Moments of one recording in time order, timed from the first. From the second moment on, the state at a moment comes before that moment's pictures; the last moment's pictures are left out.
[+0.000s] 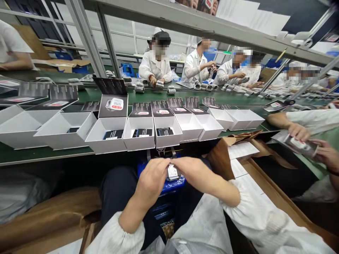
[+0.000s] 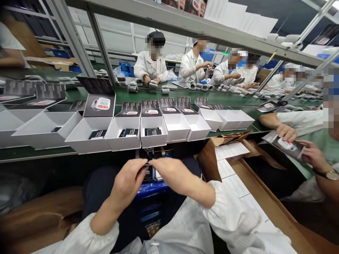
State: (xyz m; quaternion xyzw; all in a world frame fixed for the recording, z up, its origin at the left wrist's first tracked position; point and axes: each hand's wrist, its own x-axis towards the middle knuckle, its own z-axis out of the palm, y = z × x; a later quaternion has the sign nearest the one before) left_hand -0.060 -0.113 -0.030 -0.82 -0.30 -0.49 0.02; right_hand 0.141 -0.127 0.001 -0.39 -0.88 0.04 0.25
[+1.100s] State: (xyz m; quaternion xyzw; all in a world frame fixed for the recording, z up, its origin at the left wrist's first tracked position) left_hand -0.122 -0.114 -0.125 -0.86 -0.40 -0.32 0.03; right_hand 0.137 -0.090 -0.124 -0.49 -0.87 0.05 -0.05
